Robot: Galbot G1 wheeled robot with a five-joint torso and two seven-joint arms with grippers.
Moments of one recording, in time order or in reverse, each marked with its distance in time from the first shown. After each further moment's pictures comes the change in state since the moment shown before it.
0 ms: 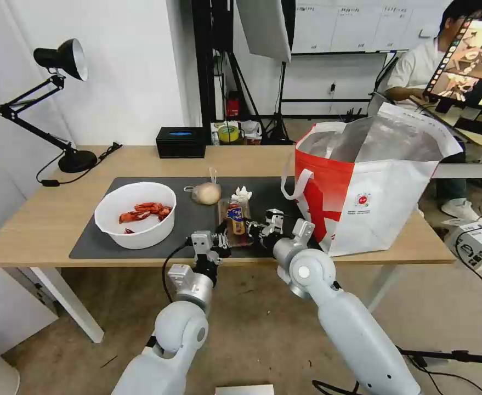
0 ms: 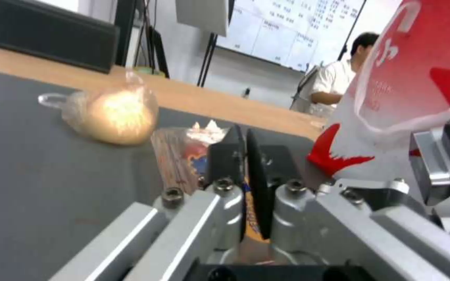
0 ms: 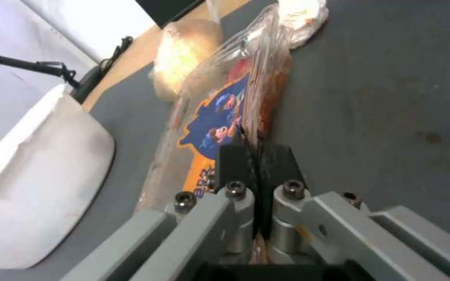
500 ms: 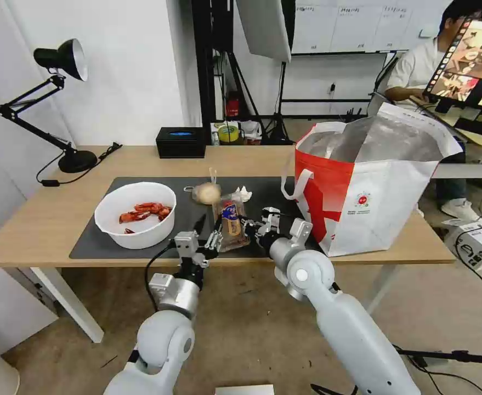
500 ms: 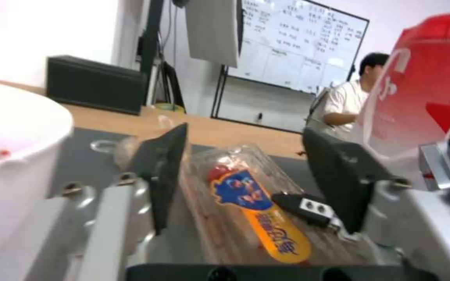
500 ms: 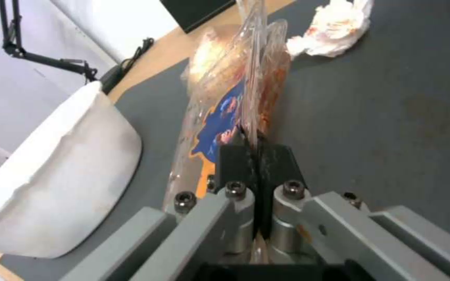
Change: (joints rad) left arm 0.107 0.005 -0.094 -0.095 0.081 -0.064 0.050; right arm -0.007 0.012 -0.016 0.039 -0.042 0.003 -0.018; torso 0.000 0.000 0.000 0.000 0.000
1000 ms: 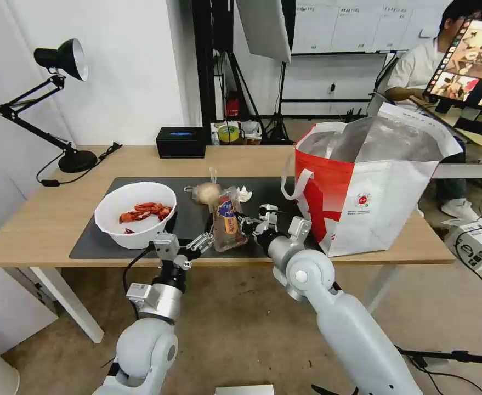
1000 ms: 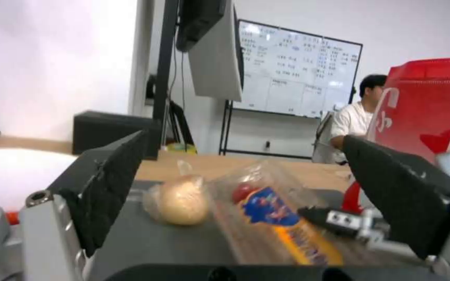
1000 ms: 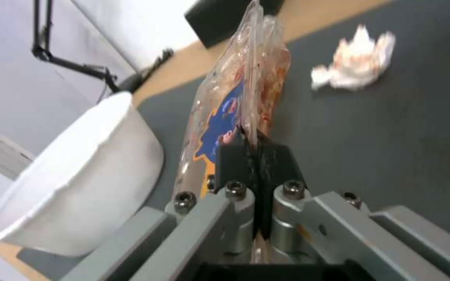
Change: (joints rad) left arm 0.074 -0.009 -0.093 -0.051 0.085 -0.109 0.090; right arm 0.000 -0.027 -0.008 0.053 -0.032 0.021 -0.028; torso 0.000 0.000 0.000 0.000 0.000
